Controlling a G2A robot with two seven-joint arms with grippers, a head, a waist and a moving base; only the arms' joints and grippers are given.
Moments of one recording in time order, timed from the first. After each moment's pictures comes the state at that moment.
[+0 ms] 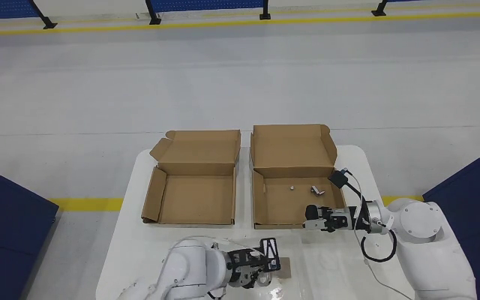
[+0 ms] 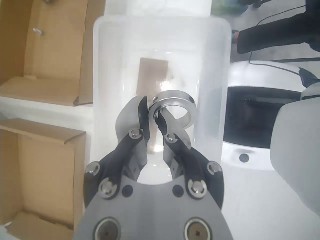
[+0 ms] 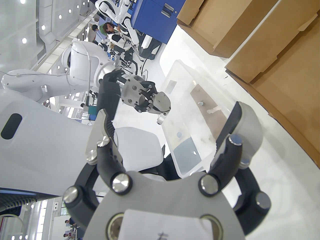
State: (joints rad) left arm 1.31 -1.11 -0.88 -2.05 1.05 -0.72 -1.00; right arm -1.37 -1.04 1.57 -1.67 0.16 -0.37 1.45
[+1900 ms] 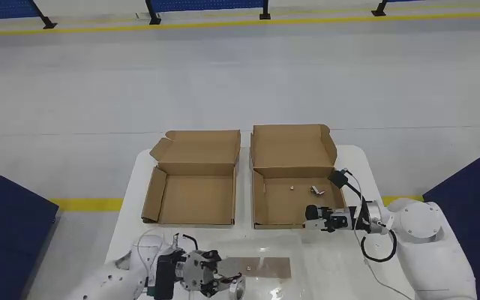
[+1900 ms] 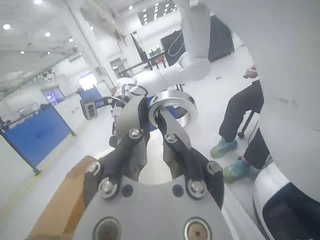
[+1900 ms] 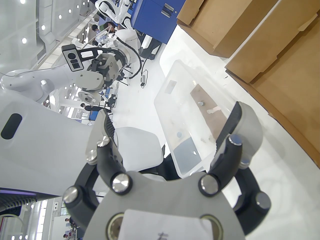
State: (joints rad) left arm 1.10 -0.78 -0.60 -1.68 1.71 -0.54 1.28; right arm -1.37 -1.04 1.57 -1.67 0.16 -0.37 1.45
